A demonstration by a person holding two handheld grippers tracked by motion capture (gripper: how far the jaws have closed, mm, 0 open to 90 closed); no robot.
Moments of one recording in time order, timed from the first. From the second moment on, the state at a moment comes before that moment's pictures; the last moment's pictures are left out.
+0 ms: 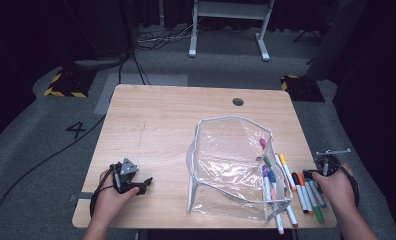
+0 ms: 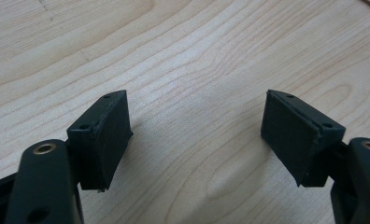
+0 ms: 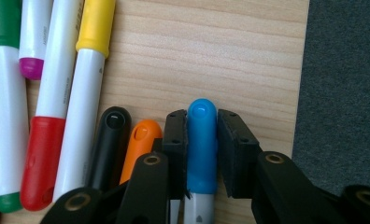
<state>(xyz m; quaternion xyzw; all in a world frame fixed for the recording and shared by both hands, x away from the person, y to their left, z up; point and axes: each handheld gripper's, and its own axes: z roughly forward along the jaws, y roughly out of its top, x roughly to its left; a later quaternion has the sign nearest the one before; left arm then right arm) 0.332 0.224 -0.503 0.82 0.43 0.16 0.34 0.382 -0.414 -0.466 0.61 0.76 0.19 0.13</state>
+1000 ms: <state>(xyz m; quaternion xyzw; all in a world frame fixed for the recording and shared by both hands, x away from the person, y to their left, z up) 0.332 0.224 -0.503 0.82 0.43 0.16 0.34 0.369 -0.425 -0.464 0.58 0.77 0.21 0.14</state>
